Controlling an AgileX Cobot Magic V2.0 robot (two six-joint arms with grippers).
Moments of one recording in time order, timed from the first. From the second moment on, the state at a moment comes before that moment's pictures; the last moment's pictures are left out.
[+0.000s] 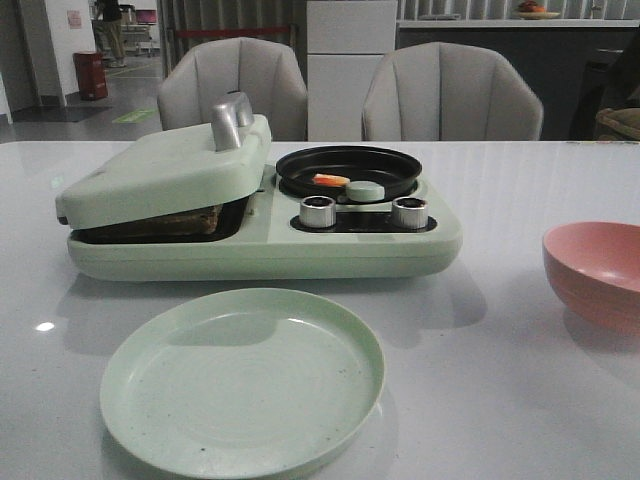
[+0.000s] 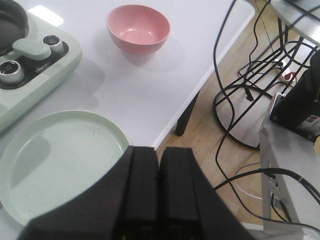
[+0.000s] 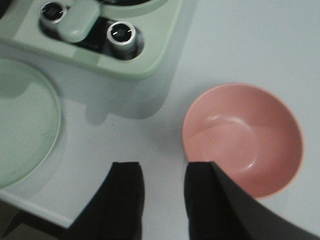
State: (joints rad) left arm -0.55 0.81 -0.81 -0.72 0.85 0.66; right arm 0.27 1.10 -0.94 0.05 0.78 -0.04
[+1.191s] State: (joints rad) left arm -0.56 0.81 -0.81 -0.10 0.77 0.05; right arm 0.31 0.46 -0.57 0.01 0.94 0.06
